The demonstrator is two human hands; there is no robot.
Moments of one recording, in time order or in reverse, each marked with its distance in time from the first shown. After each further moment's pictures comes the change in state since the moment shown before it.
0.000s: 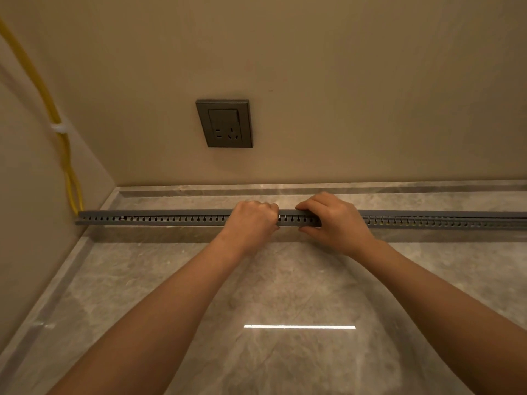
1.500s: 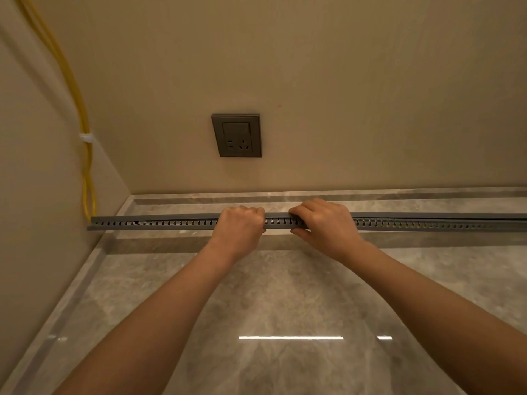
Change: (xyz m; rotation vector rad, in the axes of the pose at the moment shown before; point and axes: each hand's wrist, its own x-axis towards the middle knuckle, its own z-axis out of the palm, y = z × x) left_hand -0.029 -0.028 0.008 0.038 0.230 -0.068; right_hand 0.017 -0.041 -0.005 -0.223 0.028 -0.031
